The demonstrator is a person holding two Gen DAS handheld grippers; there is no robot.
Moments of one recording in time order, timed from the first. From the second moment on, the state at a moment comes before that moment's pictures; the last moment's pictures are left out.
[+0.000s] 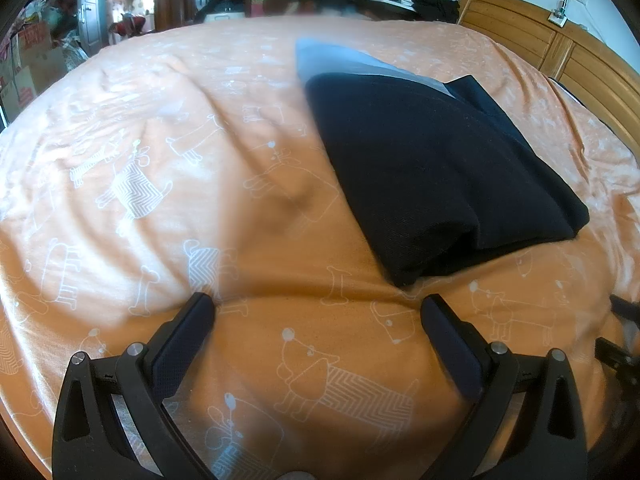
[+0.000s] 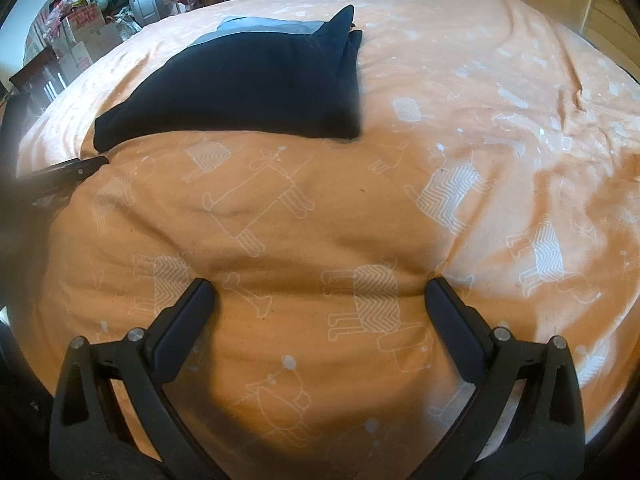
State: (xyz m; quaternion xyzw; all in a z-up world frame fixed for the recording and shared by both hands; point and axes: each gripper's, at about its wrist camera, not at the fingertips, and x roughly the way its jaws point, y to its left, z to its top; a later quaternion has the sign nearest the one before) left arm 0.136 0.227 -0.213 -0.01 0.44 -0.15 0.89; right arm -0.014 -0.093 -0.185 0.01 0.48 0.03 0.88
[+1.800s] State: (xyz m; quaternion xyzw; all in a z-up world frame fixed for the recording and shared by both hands) left arm 0.141 0.233 -0.209 -0.02 0.46 -0.15 0.88; right arm -0.005 -0.089 -0.188 0.01 0.48 0.01 0.87
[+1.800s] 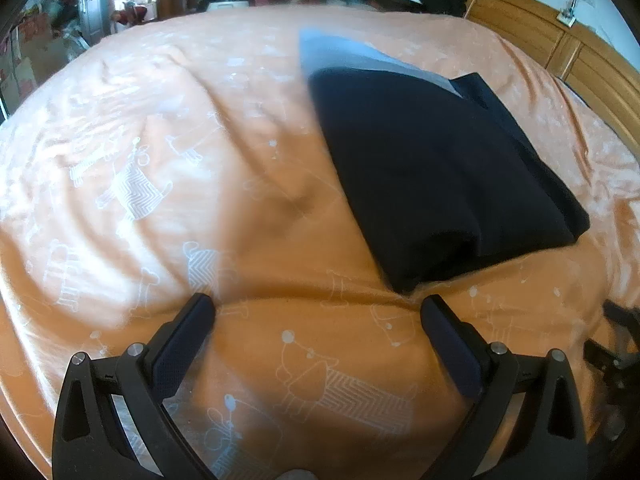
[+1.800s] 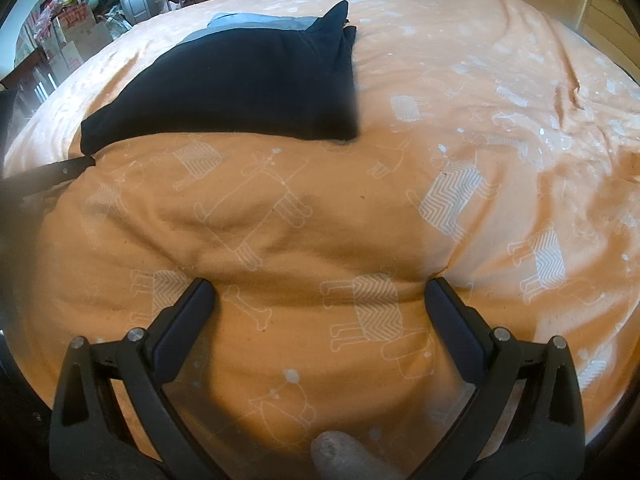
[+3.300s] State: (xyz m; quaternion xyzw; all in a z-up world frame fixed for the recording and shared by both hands) left arm 0.102 0.239 -0.127 -0.02 0.37 -0.14 0.92; right arm 0.005 -0.074 -0.082 -0.02 0.41 -0.03 0.91
